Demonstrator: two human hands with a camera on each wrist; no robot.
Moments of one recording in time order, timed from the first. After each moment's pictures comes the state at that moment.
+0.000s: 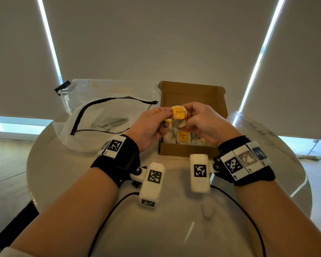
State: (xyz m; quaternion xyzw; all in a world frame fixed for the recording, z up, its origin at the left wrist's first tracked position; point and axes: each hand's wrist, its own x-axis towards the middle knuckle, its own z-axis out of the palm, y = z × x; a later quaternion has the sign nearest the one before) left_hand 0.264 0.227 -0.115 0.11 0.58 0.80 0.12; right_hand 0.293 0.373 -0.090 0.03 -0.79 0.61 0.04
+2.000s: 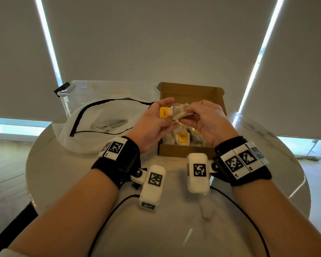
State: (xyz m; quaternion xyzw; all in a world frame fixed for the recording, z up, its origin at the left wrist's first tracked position) left_hand 0.263 0.229 -0.118 0.23 0.52 0.81 0.12; right_hand 0.293 0.370 -0.086 -0.04 -0.62 0.77 0.12
